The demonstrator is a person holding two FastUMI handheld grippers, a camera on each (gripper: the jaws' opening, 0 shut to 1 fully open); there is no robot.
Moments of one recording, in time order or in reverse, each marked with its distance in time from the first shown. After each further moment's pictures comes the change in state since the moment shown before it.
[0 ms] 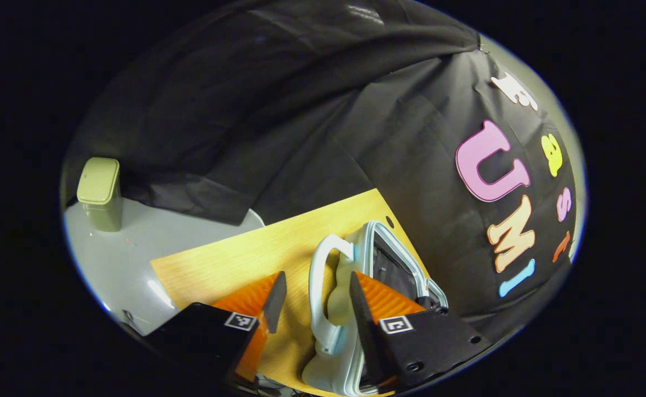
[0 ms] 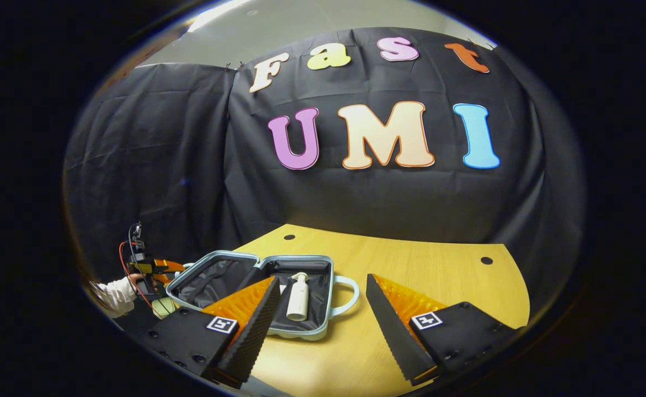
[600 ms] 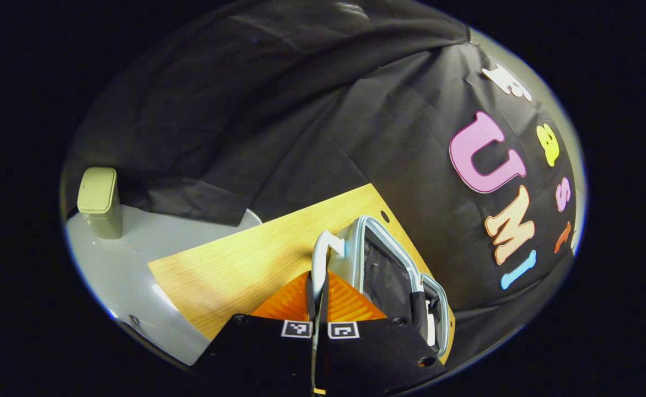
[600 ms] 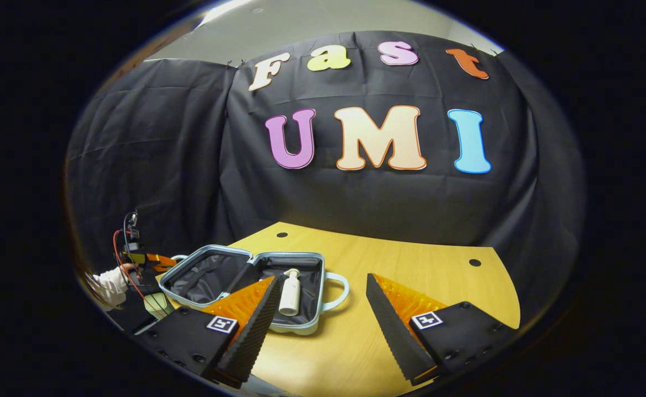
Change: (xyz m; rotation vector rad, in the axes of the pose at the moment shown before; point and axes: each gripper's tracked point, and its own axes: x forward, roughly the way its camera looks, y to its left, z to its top) left arm -0.019 -0.033 0.013 0.094 -0.011 0.009; right arm -0.016 -0.016 -0.002 -0.022 -0.011 -0.044
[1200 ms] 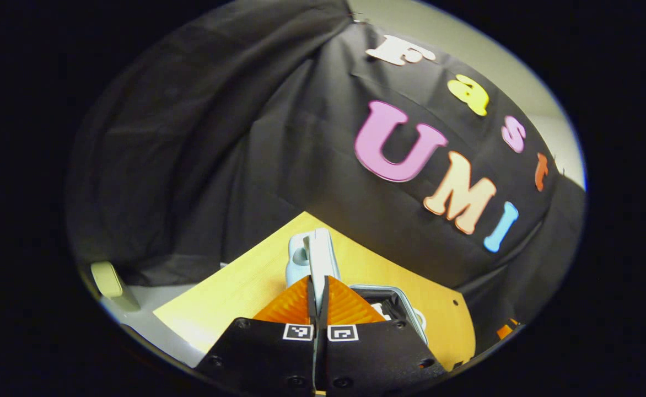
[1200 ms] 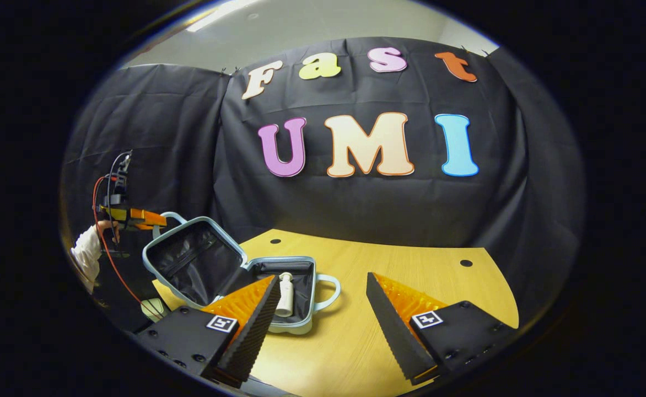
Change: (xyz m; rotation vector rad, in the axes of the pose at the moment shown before) left arm -0.064 -0.218 0.040 0.430 -0.075 -0.145; right arm -0.022 -0.018 0.005 0.036 -0.062 -0.035
